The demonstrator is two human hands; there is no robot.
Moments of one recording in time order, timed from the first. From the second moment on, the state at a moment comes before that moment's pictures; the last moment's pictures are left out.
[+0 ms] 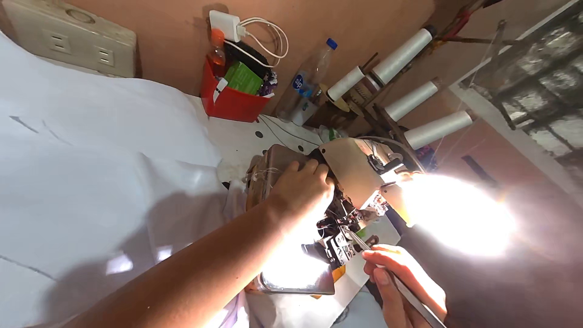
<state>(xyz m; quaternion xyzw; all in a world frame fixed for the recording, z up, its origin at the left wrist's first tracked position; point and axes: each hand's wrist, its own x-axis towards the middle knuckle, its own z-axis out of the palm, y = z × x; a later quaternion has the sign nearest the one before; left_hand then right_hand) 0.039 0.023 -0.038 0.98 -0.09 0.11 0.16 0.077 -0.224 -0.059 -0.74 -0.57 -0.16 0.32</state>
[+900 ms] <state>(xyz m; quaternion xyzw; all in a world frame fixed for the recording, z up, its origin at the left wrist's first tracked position) 0.028 0.005 -0.059 0.89 -0.11 0.32 0.30 0.067 -0.264 -0.098 -0.62 -0.48 -0.09 0.61</state>
